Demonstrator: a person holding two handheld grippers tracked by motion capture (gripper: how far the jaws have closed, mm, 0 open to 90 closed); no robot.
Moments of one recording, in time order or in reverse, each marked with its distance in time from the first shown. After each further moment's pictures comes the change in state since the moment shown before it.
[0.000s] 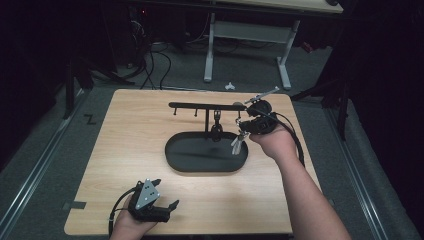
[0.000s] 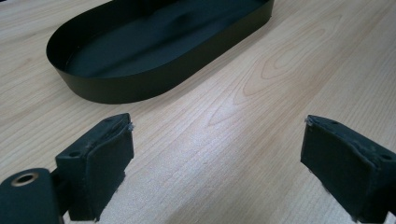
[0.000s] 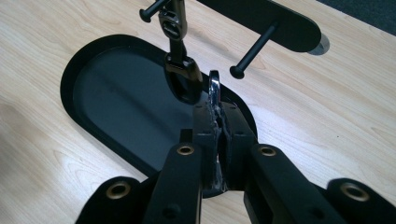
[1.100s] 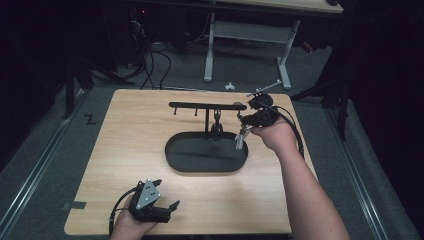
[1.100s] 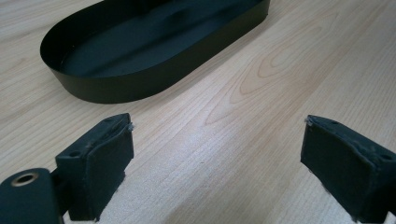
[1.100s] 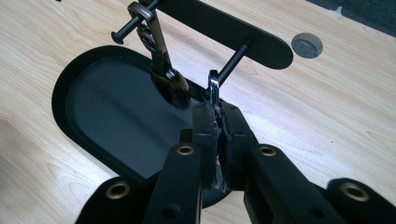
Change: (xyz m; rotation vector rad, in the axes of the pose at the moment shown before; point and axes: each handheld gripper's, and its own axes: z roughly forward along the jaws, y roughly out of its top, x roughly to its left) left arm -0.001 0.000 0.001 0.008 -0.010 0.009; right arm -0.017 0.013 0.006 0.004 0.012 0.034
